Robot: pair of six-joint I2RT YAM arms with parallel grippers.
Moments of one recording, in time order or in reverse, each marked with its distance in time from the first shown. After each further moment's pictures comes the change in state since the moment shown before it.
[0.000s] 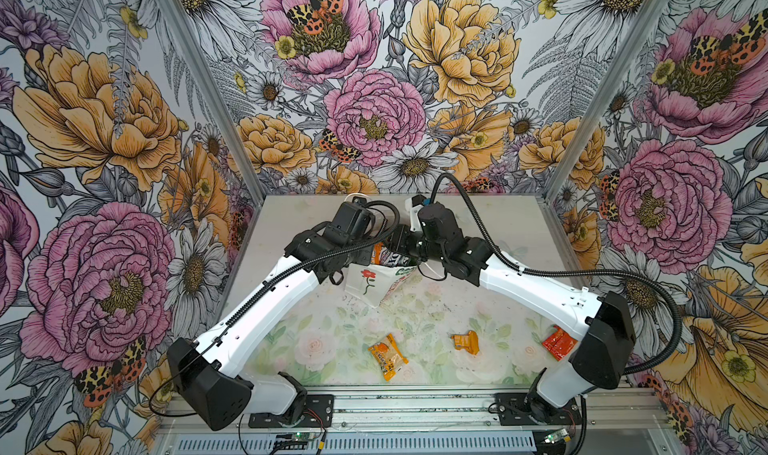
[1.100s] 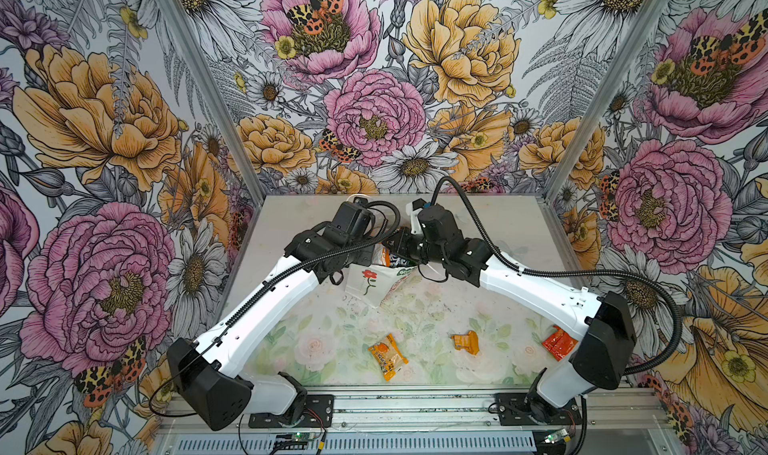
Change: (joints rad) left arm 0.000 0.000 0.002 0.001 0.036 0.000; right arm 0.000 0.030 -0.015 0.002 -0.047 0.074
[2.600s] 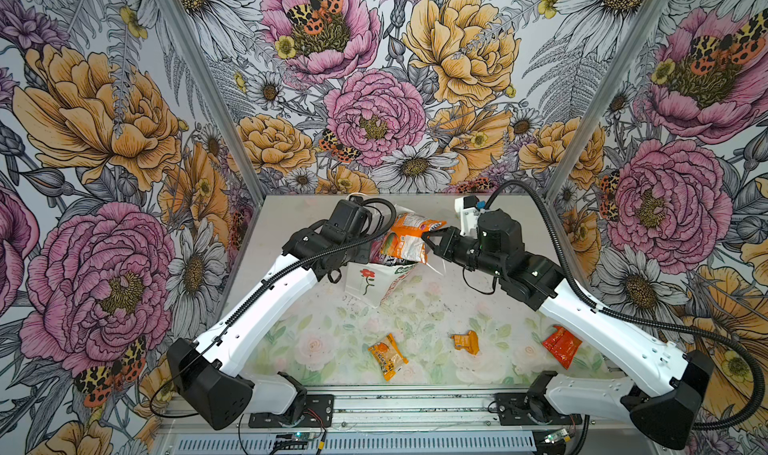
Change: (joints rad) left arm 0.024 0.002 0.005 -0.011 0.003 -0.021; right arm -0.082 -0.387 -0.185 -0.063 0.031 -0.029
